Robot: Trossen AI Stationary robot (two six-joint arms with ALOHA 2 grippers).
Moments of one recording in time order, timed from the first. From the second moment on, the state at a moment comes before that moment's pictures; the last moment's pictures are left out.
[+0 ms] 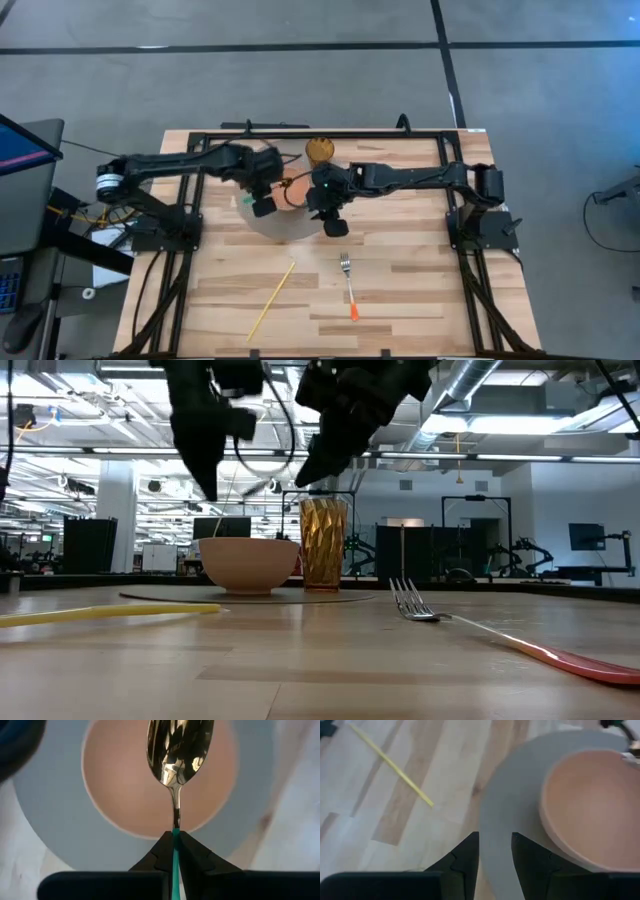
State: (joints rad) left arm 0.24 1.45 1.16 -1.01 -0.10 0.02; right arm -0.15 1.61 1.36 -0.46 -0.31 -0.24
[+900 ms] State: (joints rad) left arm 0.15 1.77 1.24 -1.04 -0.55 0.50; right arm -0.12 1.61 1.36 -0.52 -0.31 -0.23
